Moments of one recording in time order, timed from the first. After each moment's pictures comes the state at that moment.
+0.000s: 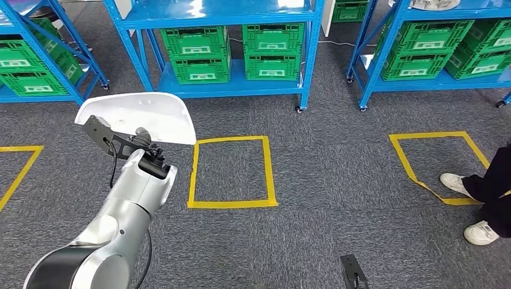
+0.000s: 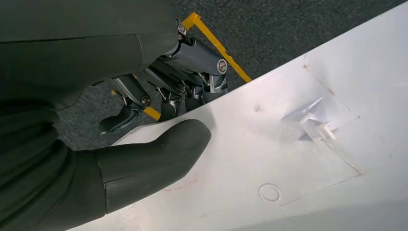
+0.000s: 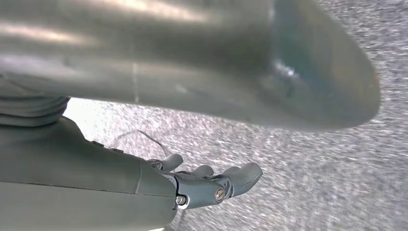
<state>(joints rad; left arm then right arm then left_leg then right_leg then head) -0.86 -0.25 -0.02 -0.47 0.64 0.75 -0.35 -0.18 0.11 -0.68 -0.19 0.92 -0.10 -0.08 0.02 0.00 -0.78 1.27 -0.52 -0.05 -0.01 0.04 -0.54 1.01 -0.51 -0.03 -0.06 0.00</state>
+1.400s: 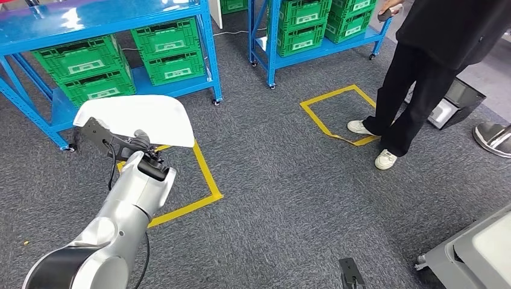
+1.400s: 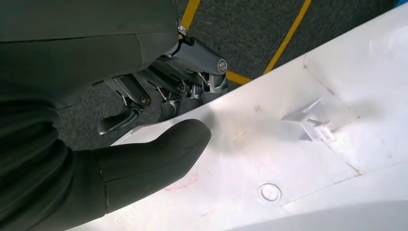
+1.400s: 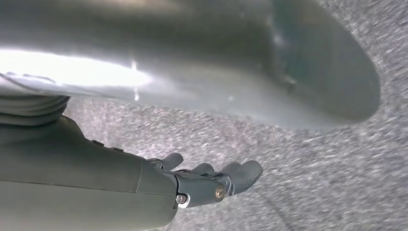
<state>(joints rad) -0.85 -0.25 -0.04 -0.47 0.65 0.76 -0.36 -0.17 0.12 -0.70 -0.19 0.93 -0.11 -0.08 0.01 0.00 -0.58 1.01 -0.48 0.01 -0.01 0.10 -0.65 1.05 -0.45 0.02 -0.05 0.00</state>
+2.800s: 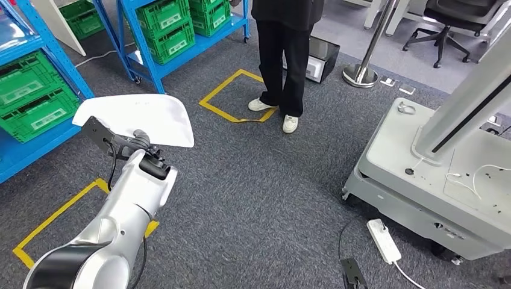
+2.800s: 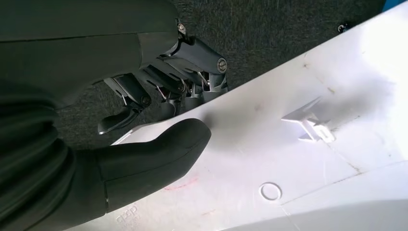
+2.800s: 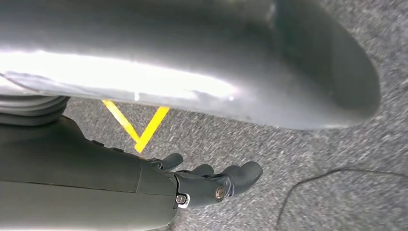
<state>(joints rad) -0.85 -0.23 -0.06 -0.48 0.66 0.81 -0.37 -0.17 0.11 -0.70 -0.19 0.93 -0.10 -0.08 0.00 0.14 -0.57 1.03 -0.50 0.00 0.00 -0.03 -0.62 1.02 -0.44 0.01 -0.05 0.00</state>
